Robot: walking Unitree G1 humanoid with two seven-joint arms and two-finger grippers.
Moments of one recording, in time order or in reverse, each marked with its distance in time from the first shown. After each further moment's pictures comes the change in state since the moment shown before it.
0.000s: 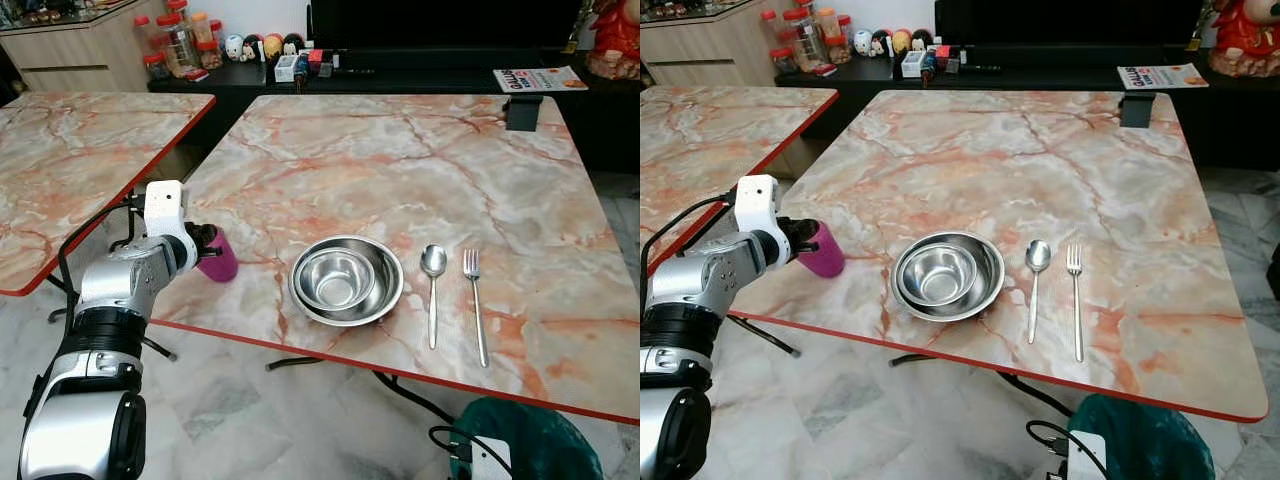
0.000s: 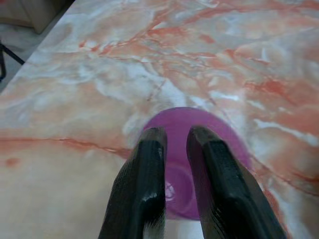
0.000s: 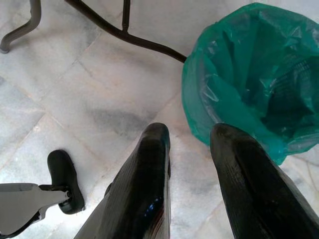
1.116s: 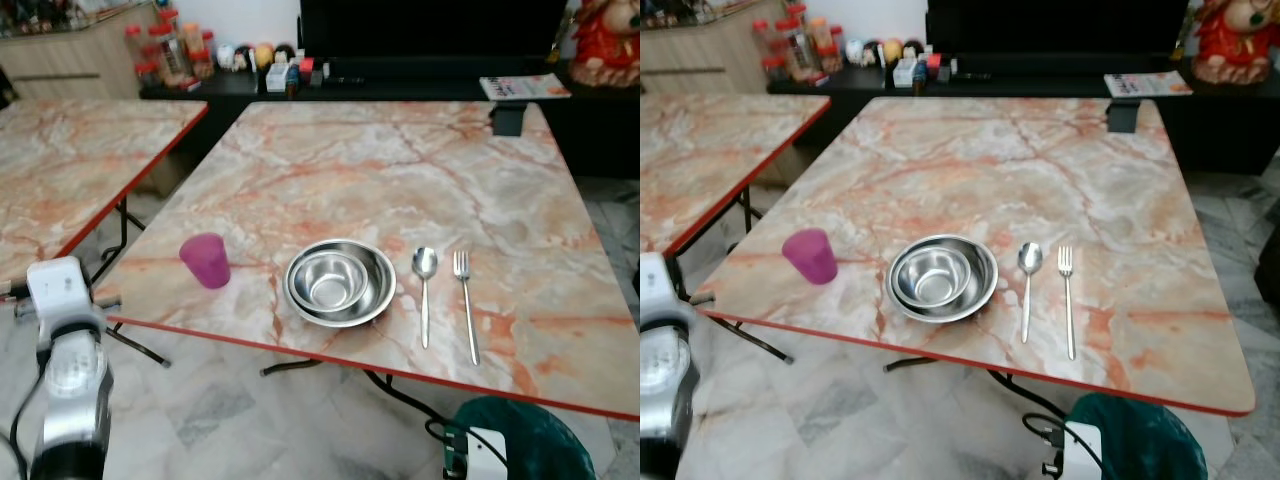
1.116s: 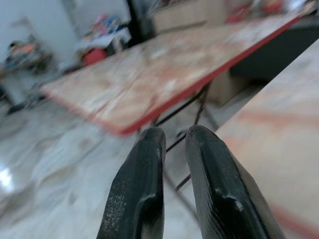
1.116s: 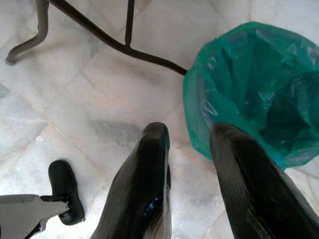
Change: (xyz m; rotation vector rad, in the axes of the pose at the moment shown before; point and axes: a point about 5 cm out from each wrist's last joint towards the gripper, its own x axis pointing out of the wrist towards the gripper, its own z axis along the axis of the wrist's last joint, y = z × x) left arm -0.090 0.095 -0.120 0.188 -0.381 0.763; right arm 0.002 0.005 0.009 0.005 -0.034 0.021
